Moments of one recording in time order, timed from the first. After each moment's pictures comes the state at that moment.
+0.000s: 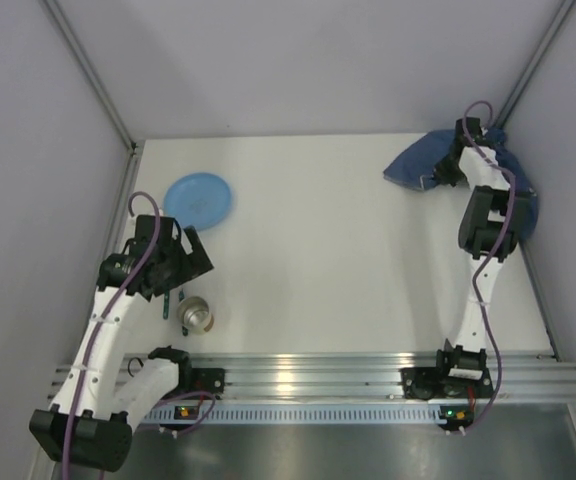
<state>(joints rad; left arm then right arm) -0.15 0.92 0.97 -1.02 -0.06 -0.59 -0.15 2.45 2.14 -0.70 0.10 0.75</state>
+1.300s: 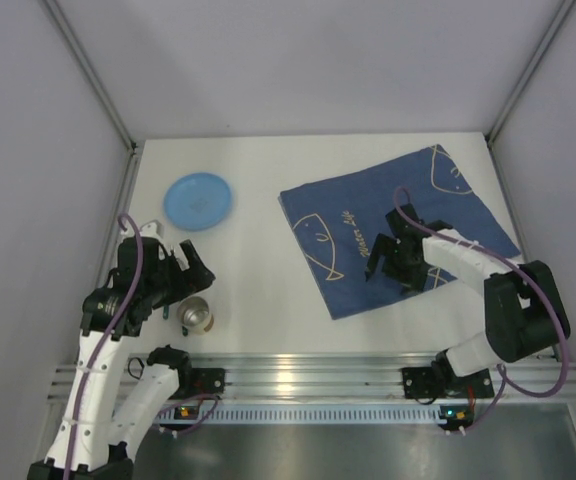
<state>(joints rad) -0.16 0.68 0.93 -1.05 0.05 -0.55 0.34 1.46 0.87 -0.72 -0.01 0.73</state>
